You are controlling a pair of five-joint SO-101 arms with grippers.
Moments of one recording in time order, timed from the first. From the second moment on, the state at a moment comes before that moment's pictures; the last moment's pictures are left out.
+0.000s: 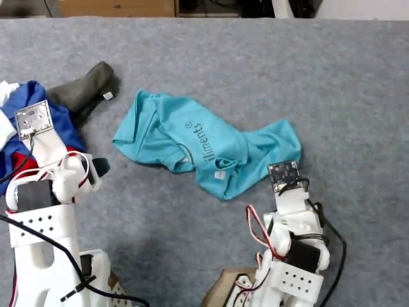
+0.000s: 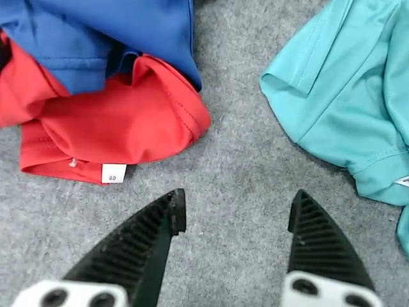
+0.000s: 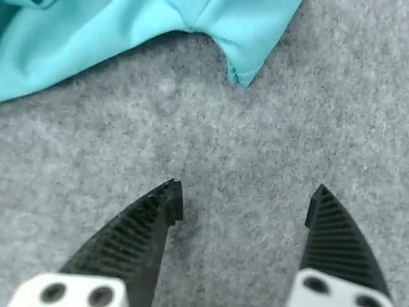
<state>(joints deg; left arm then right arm) -15.9 -54.9 48.3 74.7 0.3 17.0 -103.6 97.2 74.7 21.3</state>
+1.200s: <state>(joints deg) -19.1 -52.8 38.2 78.1 2.1 17.0 -103.6 97.2 74.7 21.3</state>
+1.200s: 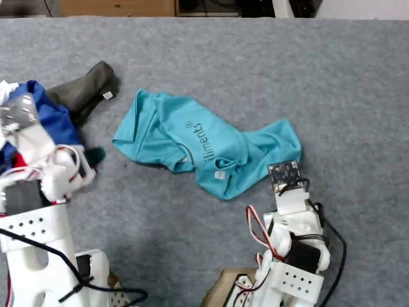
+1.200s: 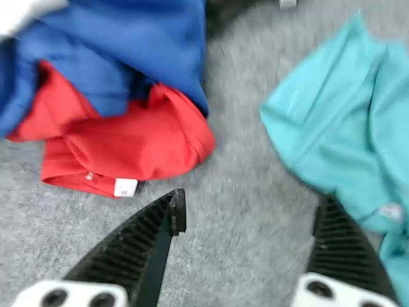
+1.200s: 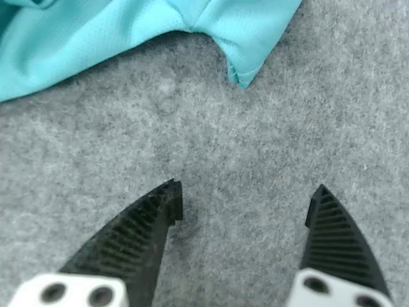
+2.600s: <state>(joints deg) -31.5 40.1 -26.6 72.0 3.6 16.1 -103.6 88.7 75.2 21.3</state>
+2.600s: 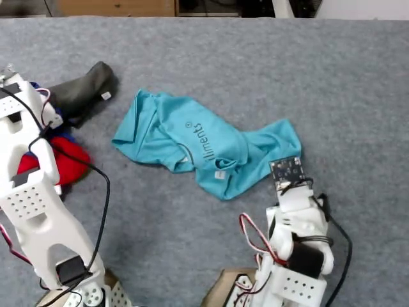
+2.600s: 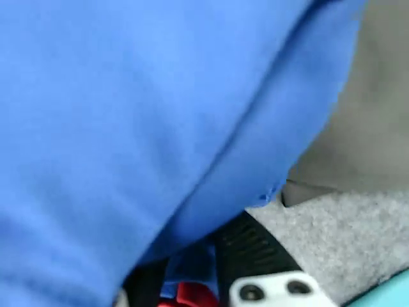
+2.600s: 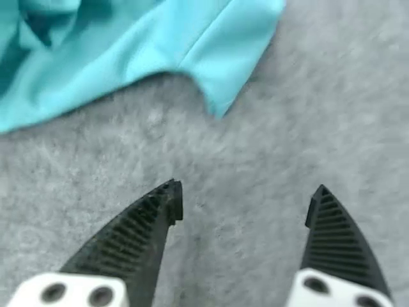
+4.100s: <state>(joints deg) -19.4 56.3 -55.5 80.7 16.7 -19.1 22.9 -12.6 63.4 11.1</state>
